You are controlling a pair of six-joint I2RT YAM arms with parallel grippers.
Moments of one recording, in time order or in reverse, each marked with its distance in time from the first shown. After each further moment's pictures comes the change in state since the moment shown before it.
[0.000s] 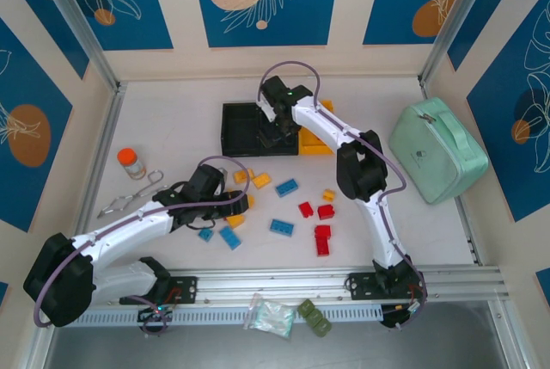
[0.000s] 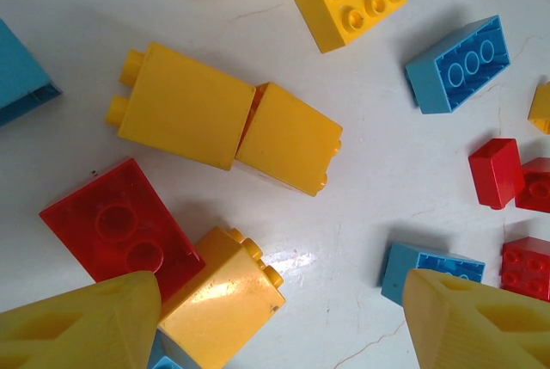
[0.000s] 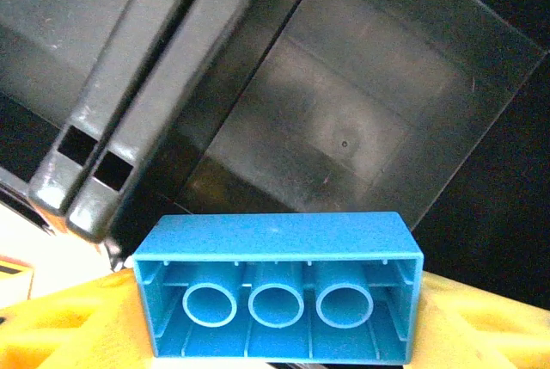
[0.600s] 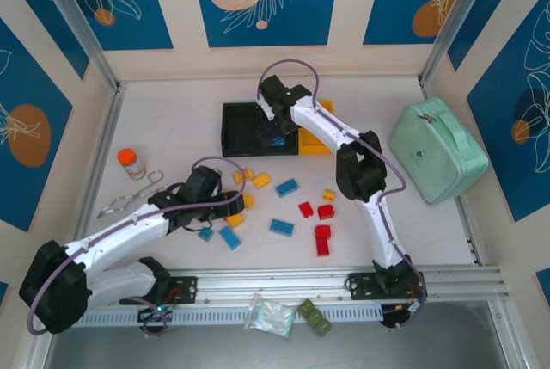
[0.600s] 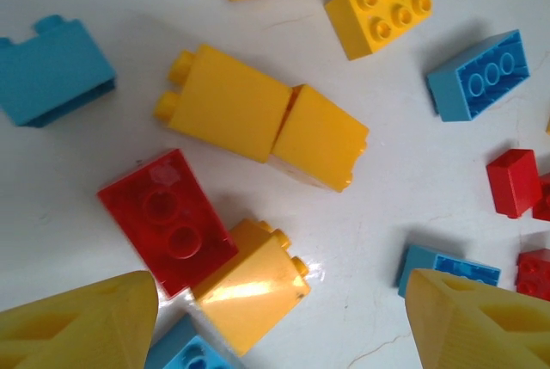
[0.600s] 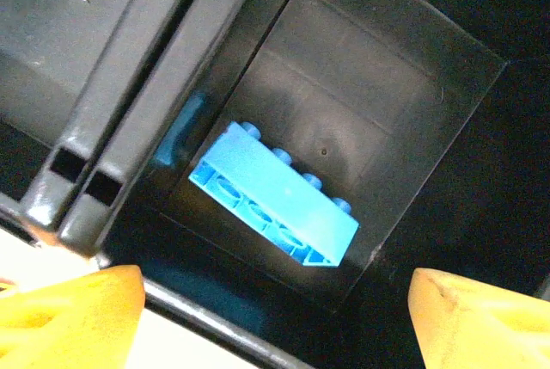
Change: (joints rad) left arm 0.000 -0.058 0.000 -0.075 -0.063 -0.022; right arm 0.013 -0.024 -0.008 0.008 0.054 0.026
